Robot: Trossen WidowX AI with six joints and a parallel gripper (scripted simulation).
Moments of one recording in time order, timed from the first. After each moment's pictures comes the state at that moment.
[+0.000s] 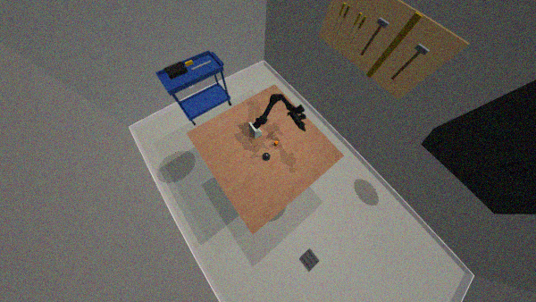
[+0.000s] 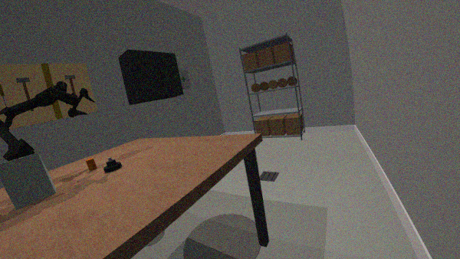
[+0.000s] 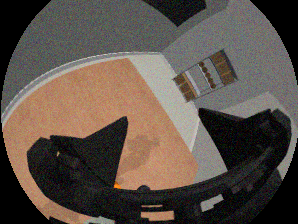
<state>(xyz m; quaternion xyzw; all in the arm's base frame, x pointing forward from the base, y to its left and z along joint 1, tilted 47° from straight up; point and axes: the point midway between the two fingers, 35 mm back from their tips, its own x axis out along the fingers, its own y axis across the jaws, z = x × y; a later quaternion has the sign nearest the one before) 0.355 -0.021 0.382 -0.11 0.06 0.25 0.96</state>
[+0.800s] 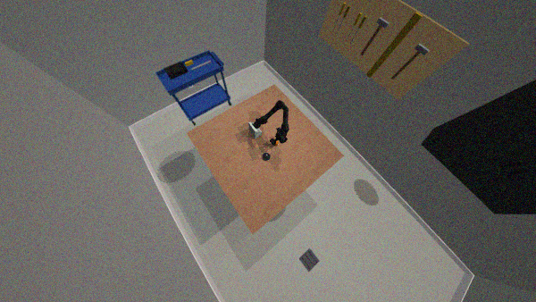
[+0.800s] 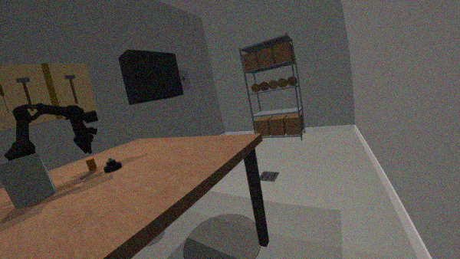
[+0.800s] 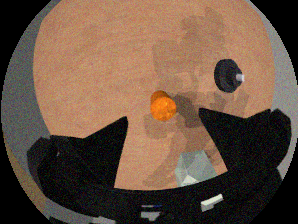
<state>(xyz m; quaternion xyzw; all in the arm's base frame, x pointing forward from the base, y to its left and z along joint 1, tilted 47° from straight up) 0.276 0.042 0.091 0.29 0.61 0.27 0.69</state>
